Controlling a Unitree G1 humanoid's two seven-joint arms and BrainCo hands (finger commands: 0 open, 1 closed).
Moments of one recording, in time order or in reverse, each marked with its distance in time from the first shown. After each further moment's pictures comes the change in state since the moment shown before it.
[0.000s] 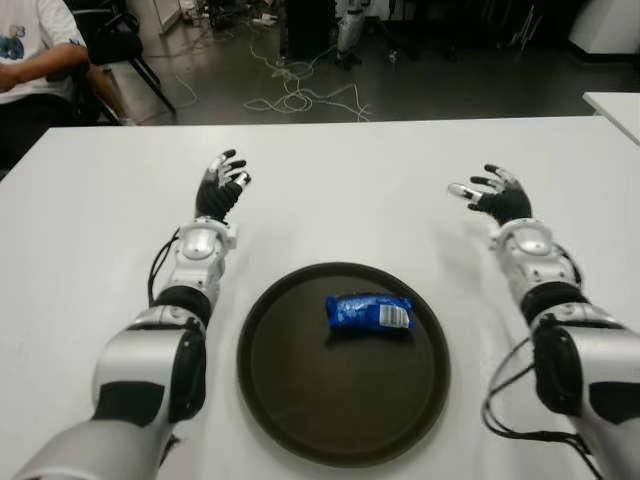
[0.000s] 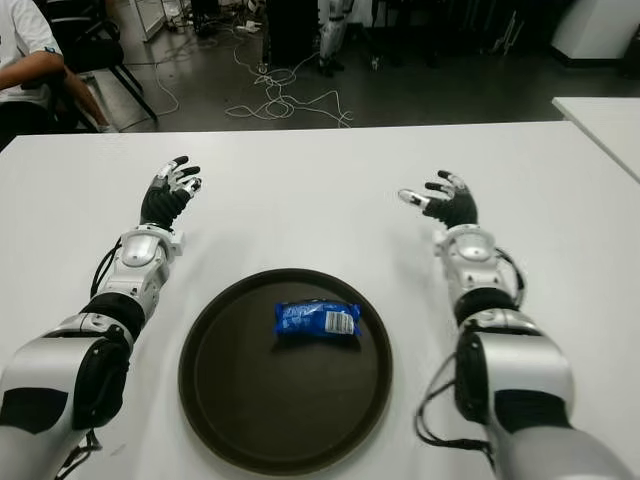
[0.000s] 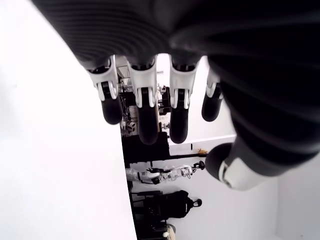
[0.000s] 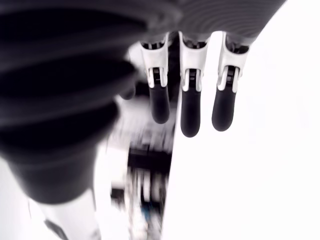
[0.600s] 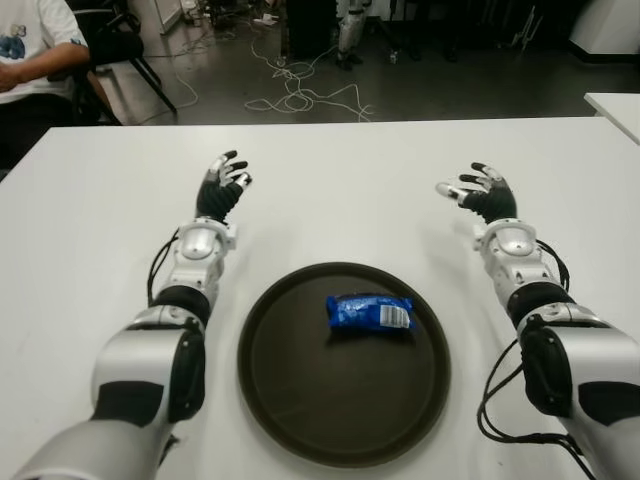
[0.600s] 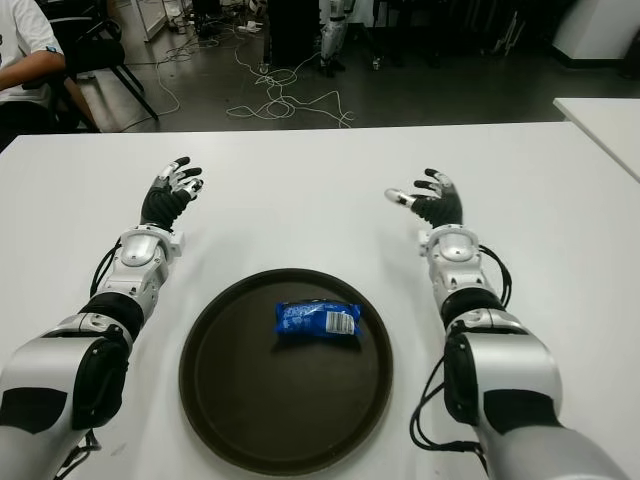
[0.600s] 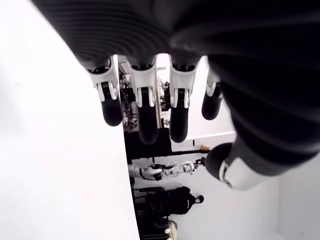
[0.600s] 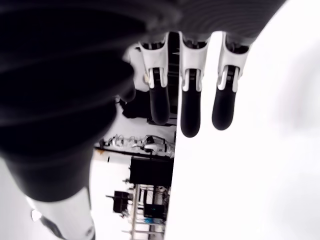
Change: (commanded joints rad) left arm 0.002 0.005 0.001 0.000 0.000 -0.008 -0.024; right arm 0.028 0.012 0.095 0.007 -0.142 -0.060 -0.056
